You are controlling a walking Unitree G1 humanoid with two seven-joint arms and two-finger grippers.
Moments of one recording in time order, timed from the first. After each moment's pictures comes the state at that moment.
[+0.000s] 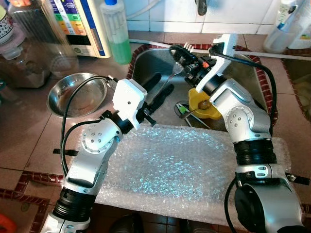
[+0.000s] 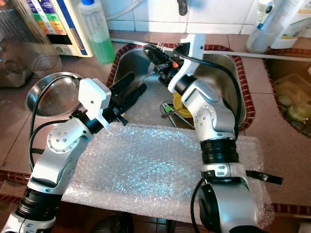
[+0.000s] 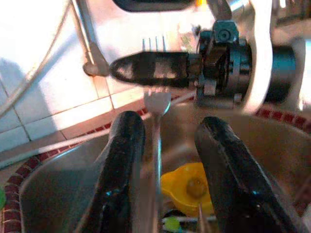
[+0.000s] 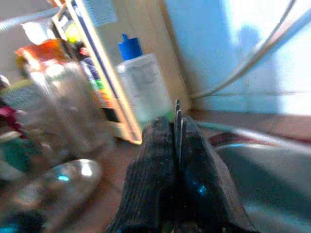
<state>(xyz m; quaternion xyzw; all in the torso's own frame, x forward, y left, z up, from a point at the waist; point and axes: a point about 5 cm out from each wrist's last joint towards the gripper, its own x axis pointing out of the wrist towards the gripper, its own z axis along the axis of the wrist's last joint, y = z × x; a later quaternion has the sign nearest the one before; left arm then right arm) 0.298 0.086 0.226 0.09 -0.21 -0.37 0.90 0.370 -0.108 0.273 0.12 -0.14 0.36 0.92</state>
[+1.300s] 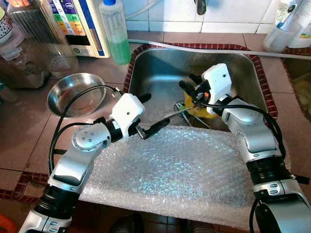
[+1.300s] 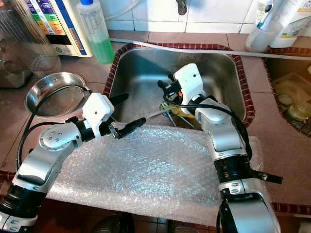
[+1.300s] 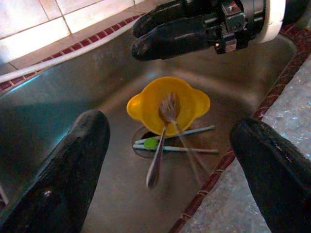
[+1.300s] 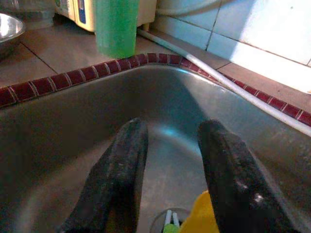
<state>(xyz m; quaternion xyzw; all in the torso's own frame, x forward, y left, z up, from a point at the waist) 0.305 0.107 0.195 0.17 -0.07 -0.43 0.88 0.366 -0.133 0.221 -0.15 -0.08 0.29 0.94</state>
